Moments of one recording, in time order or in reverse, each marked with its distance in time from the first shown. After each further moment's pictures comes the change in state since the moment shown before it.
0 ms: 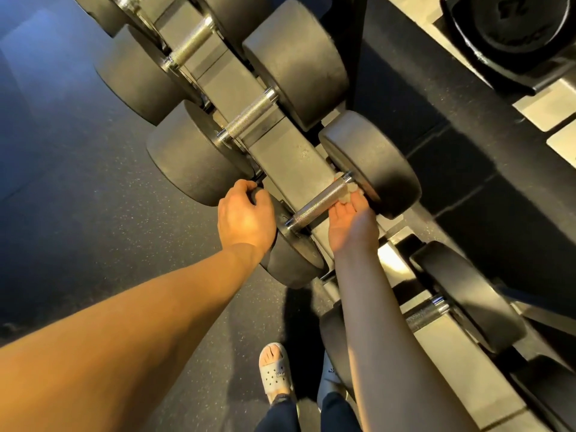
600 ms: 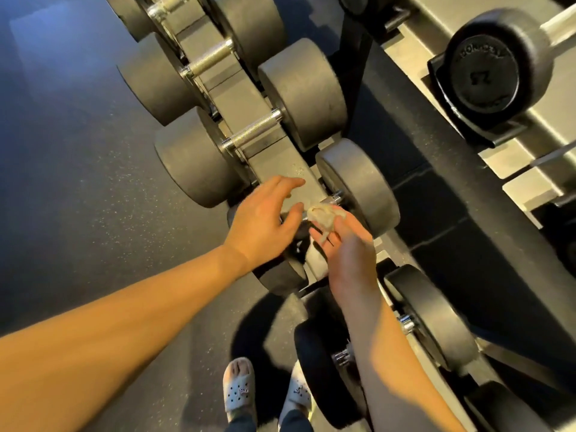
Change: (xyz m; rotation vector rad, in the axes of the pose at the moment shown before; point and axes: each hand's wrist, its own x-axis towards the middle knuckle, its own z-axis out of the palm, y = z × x) left_hand -0.020 0.026 -0.011 0.146 -0.163 0.673; right_hand -0.064 -0.030 -0.015 -0.734 -0.297 -0.193
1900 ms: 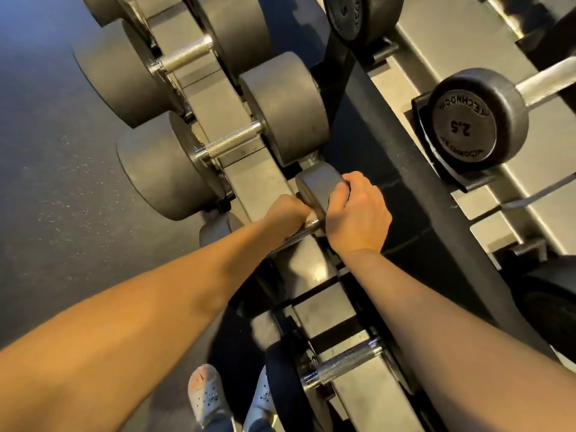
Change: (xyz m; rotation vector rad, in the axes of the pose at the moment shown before) left_hand 0.098 0.026 0.062 -0.555 -0.386 -0.755; right_hand 0.081 -0.070 0.002 -1.311 0.297 -0.693
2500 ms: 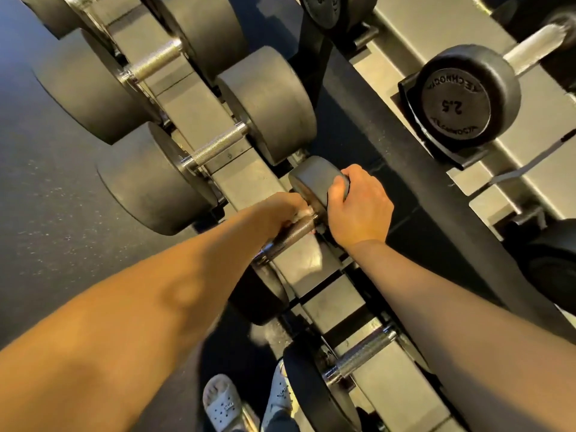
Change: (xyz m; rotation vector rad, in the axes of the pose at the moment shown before) left_hand 0.025 0.002 -0.014 -0.147 -0.327 -0.221; right_hand -0.001 -0.001 0.001 -0.074 0.001 0.035
